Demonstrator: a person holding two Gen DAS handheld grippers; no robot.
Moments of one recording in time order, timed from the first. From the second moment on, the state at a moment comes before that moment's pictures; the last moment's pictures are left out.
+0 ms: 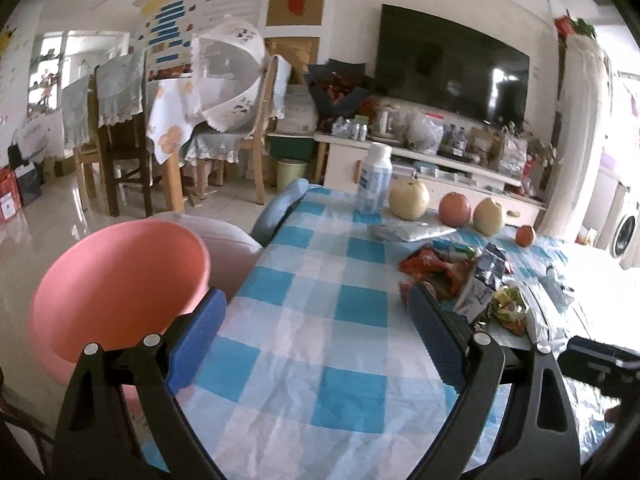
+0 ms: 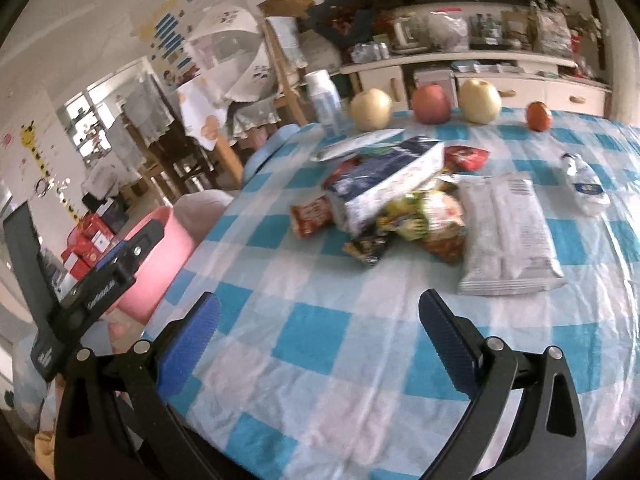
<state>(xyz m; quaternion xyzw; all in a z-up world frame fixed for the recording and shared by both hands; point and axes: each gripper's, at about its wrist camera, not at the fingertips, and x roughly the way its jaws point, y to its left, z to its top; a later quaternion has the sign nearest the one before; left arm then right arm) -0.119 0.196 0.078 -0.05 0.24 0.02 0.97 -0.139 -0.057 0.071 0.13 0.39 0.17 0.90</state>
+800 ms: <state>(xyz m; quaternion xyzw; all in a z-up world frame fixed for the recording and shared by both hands) -0.093 0.047 0.059 0.05 0.31 -0.11 0.94 -0.065 -0.242 0.069 0.20 0.38 0.00 0.90</state>
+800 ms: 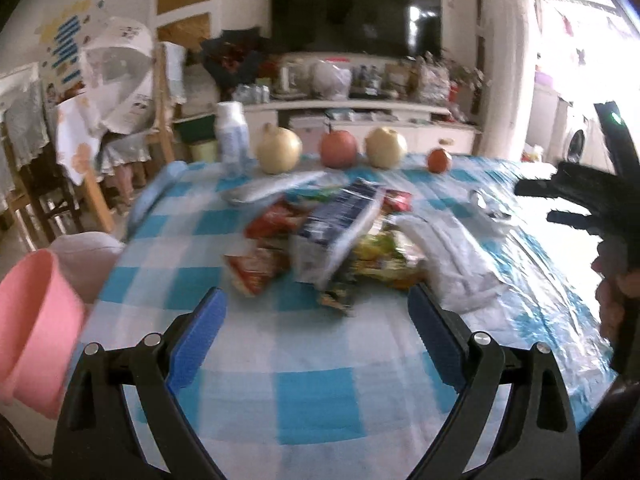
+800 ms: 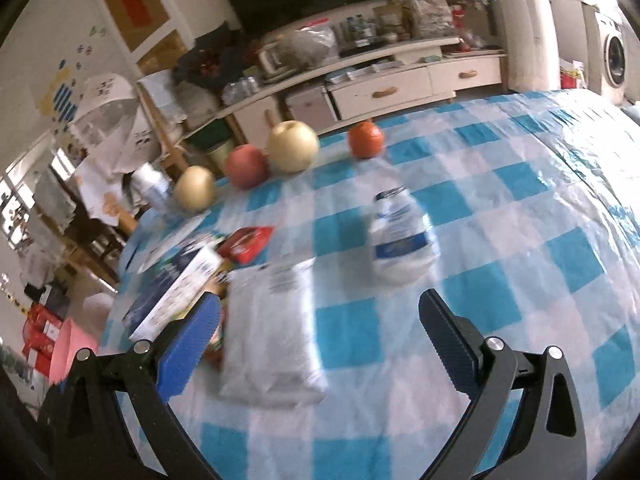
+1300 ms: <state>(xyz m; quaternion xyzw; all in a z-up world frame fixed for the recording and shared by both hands) -0.050 -0.007 0.034 -0.03 0.36 -0.12 0.92 -0.005 -0.268 0.035 0.14 0.40 -0.02 0.91</state>
